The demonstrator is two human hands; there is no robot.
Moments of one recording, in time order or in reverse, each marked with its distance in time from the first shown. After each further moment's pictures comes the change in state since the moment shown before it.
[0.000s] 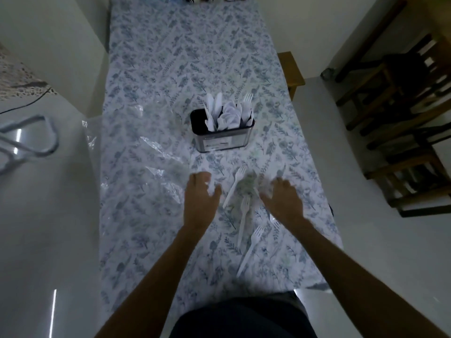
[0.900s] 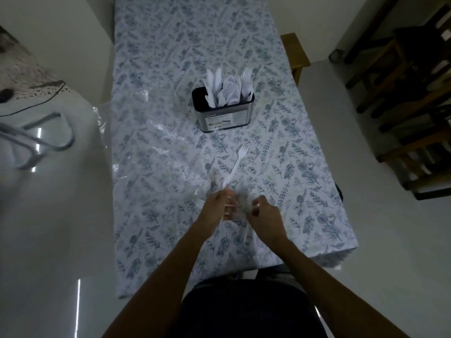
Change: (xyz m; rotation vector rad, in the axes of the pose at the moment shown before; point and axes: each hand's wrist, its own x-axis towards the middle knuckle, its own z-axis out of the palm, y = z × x) left_hand -0.077 -0.008 0.015 -0.612 -0.462 -0.729; right_hand -0.111 -0.006 0.071 0.436 -0.107 0.019
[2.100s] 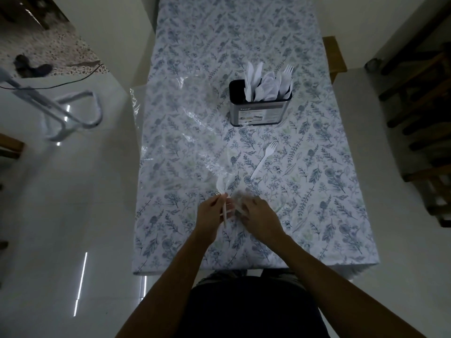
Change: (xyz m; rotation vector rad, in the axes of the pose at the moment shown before) left_hand -0.024 -0.043 -0.051 -0.286 0.247 0.088; right_hand 0.007 -0.029 0.049 -0.380 -0.234 -0.382
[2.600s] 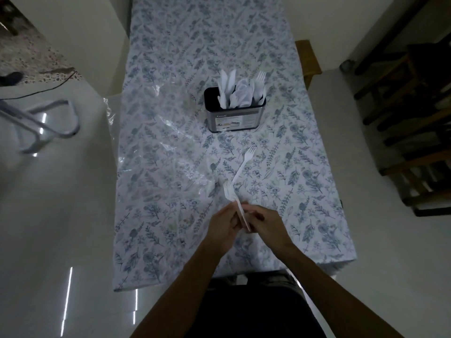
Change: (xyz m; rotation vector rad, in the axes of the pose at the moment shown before) left_hand -0.010 -0.018 0.069 -0.260 -0.238 -0.182; right_hand -0.043 0.028 -0.051 0.881 0.119 0.231
